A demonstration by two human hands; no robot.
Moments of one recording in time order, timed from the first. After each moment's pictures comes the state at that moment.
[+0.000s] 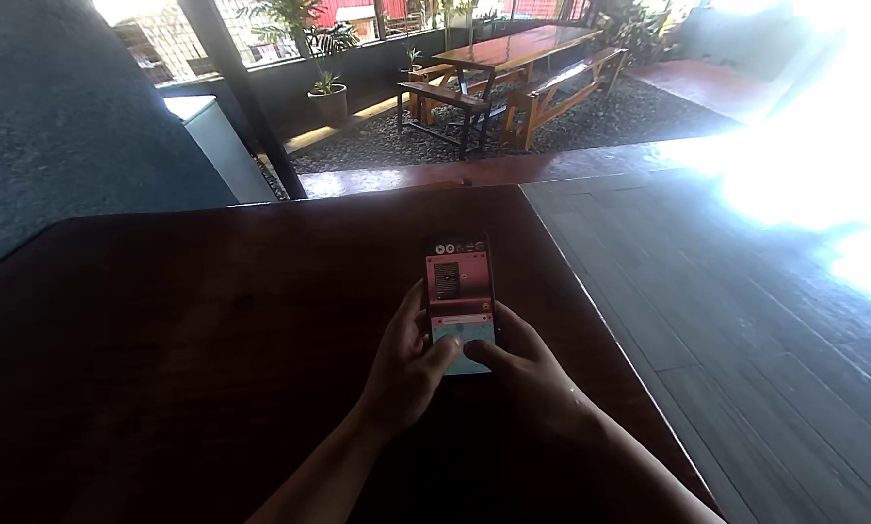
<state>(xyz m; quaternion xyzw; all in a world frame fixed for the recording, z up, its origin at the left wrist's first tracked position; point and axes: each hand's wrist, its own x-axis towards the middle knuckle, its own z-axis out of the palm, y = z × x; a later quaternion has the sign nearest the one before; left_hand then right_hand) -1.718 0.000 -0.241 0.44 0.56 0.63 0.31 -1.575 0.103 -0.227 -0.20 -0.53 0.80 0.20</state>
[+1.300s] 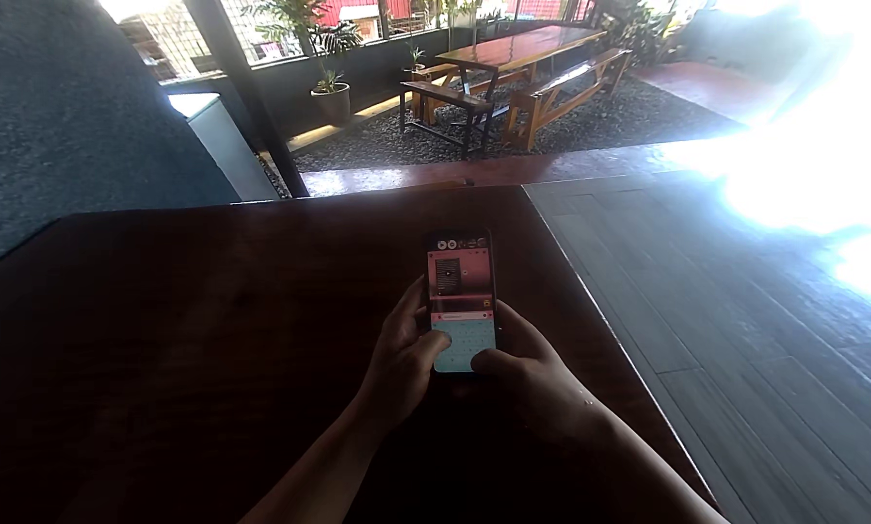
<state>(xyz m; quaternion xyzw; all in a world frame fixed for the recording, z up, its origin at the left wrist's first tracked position) -1.721 0.000 -0.237 0.40 0.54 0.66 0.35 -1.571 0.104 -0.220 -0.18 -0.53 0.81 0.17</state>
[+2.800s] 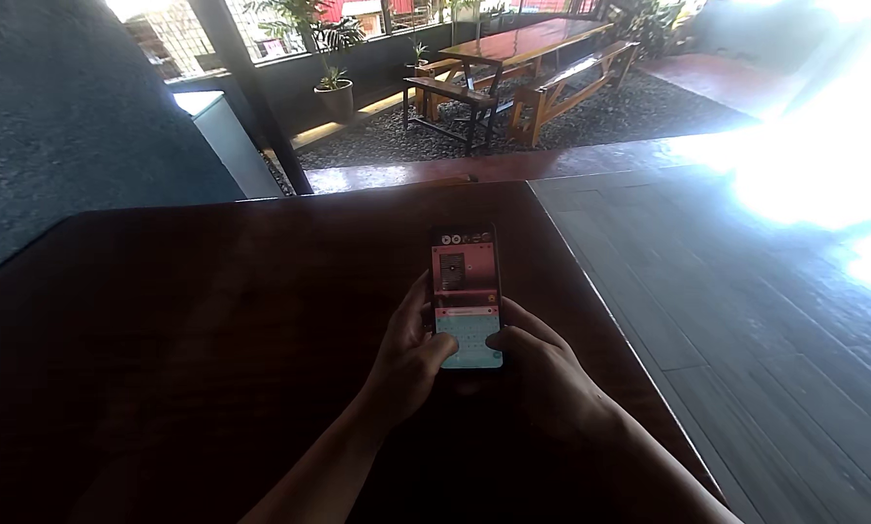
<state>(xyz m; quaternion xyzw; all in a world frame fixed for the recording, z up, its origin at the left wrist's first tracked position) -1.724 -0.001 -0.237 0.41 0.53 0.65 0.36 -1.571 0.105 -0.219 -0.18 -0.47 0.85 0.17</state>
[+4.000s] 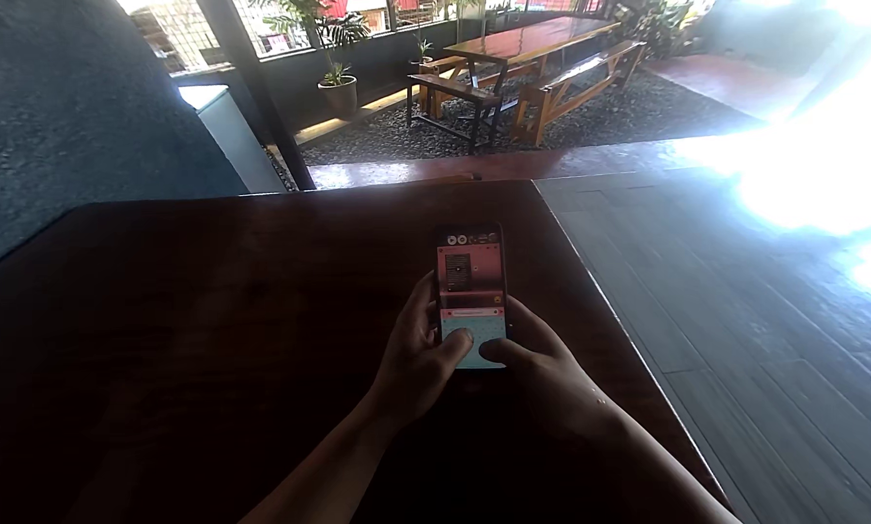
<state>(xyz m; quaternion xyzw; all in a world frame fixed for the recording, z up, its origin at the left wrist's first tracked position) -1.717 -0.001 -0.238 0.41 0.53 0.65 0.34 -1.571 0.103 -0.223 -0.18 -0.52 0.81 0.18</state>
